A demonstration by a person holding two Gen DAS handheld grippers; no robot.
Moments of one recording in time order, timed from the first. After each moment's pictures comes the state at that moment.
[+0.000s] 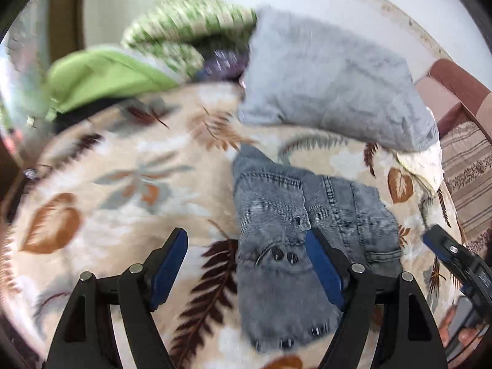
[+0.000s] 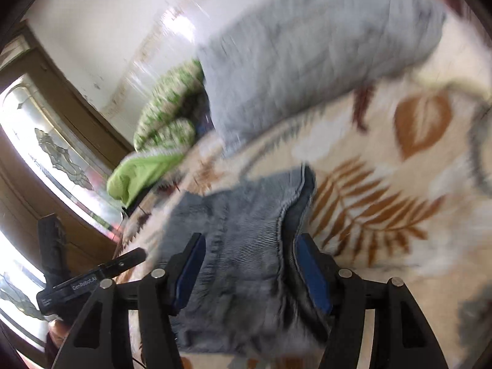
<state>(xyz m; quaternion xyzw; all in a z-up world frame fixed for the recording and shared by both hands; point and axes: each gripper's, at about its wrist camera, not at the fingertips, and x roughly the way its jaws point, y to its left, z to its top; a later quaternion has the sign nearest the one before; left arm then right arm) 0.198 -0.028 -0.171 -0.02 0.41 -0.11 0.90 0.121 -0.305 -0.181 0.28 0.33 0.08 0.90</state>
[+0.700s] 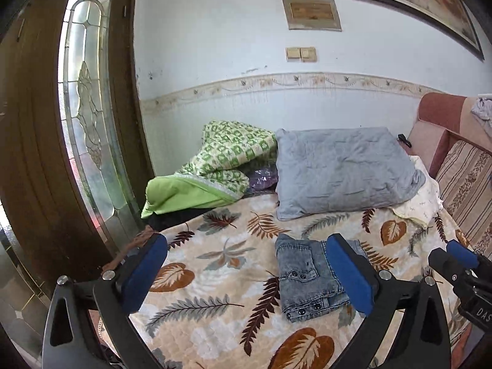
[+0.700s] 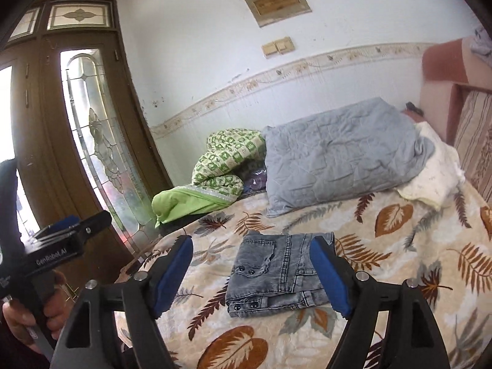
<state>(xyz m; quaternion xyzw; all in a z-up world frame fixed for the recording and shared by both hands) -0.007 -0.005 0.004 0.06 0.19 -0.02 0.98 -0.049 -0.223 -0.018 0.15 0.20 0.07 0.96</state>
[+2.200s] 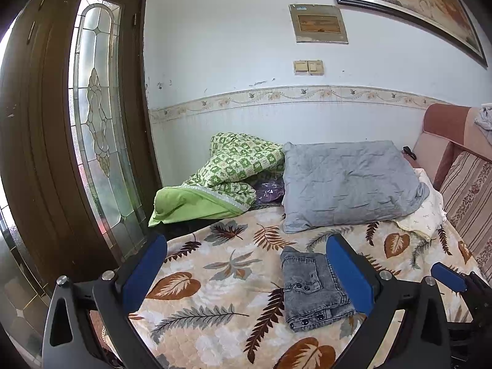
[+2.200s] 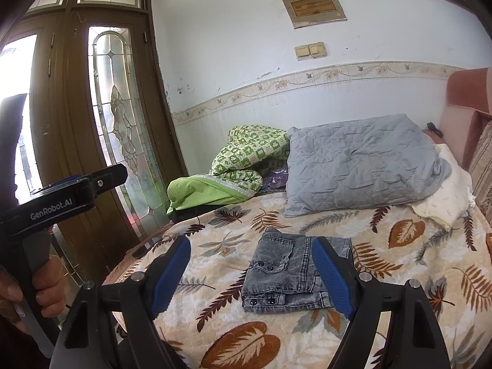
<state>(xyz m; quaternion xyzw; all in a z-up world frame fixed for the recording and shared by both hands) -0.014 -0.006 0.015 0.05 0.17 -0.01 0.98 -0.044 -0.182 -0.021 0.10 0.21 0.11 0.97</state>
